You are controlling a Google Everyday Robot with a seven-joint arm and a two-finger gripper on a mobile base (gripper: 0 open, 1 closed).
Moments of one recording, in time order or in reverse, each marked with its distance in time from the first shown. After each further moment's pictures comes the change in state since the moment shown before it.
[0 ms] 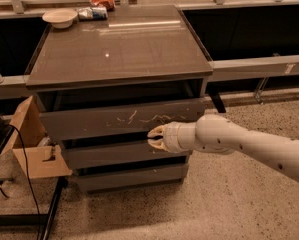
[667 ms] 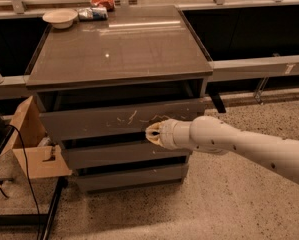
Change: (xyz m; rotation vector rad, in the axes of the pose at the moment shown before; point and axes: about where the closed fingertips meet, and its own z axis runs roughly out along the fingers) arm -0.001 -0.018 0.014 0.078 0.021 -0.037
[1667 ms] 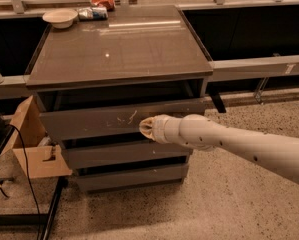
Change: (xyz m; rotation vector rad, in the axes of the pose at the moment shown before) arm 0.000 -0.023 0.036 0.071 -0.001 -0.018
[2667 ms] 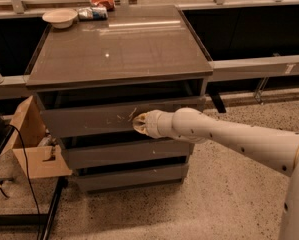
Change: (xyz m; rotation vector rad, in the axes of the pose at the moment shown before) arm -0.013 -0.013 0.030 -0.020 -0.042 -0.028
